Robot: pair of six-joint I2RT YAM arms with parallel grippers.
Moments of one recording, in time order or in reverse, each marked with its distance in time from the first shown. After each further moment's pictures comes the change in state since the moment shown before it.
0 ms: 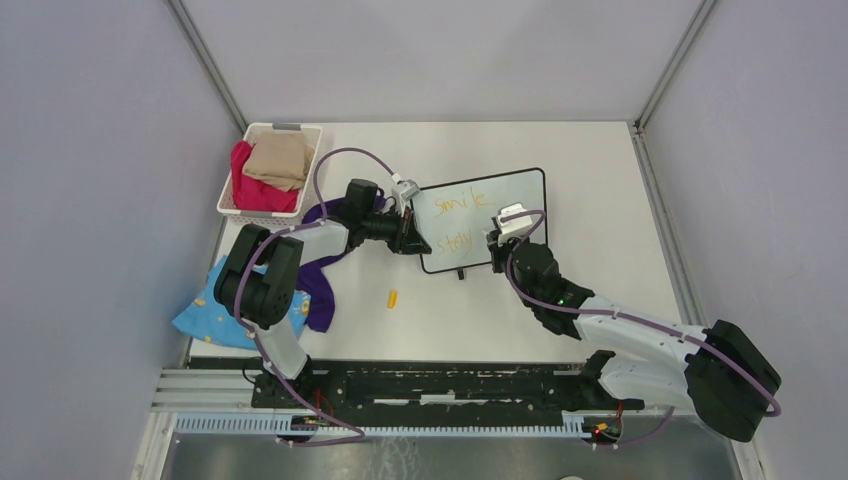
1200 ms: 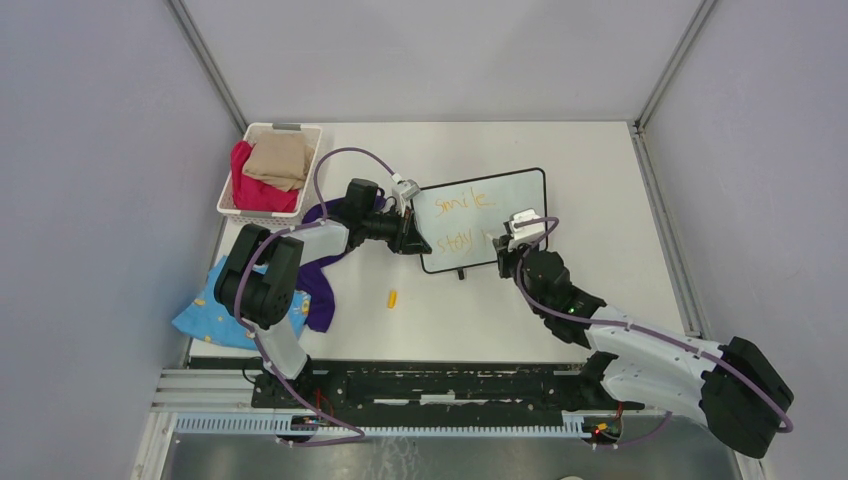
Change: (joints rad) left arm -0.002 0.001 0.003 -0.004 -0.002 0.002; right arm 0.000 -0.108 -0.069 -0.027 0.000 0.045
